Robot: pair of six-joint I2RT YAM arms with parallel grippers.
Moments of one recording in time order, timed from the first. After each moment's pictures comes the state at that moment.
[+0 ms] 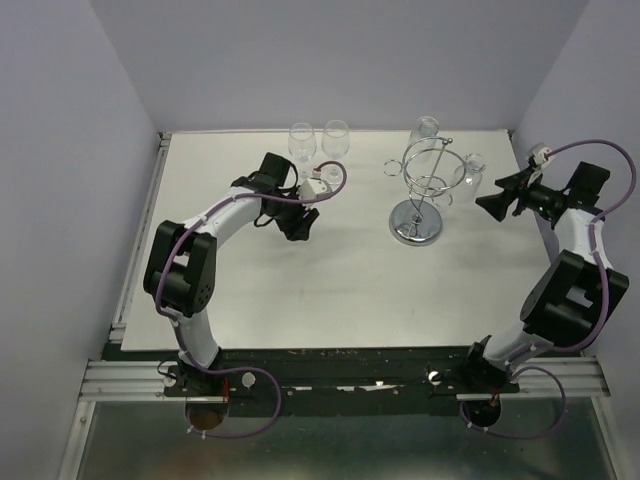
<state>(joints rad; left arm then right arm) -0.38 1.81 1.33 -0.57 0.53 0.59 -0.53 1.54 1.12 -0.29 -1.20 -0.68</state>
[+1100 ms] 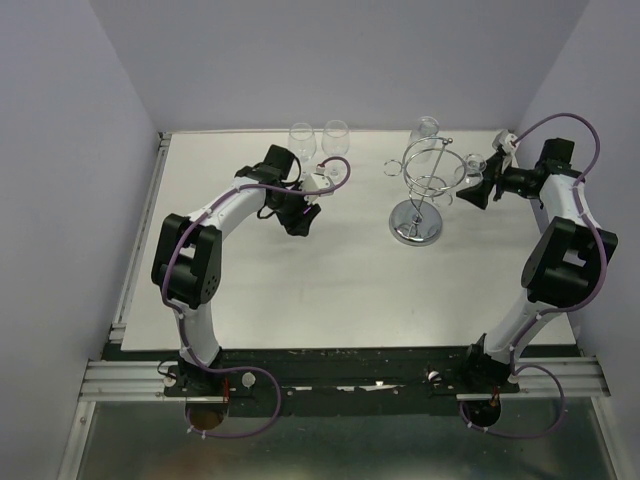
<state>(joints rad) -0.38 1.89 1.47 -0.70 0.51 0.64 -0.38 1.84 1.47 -0.64 -1.22 -1.05</state>
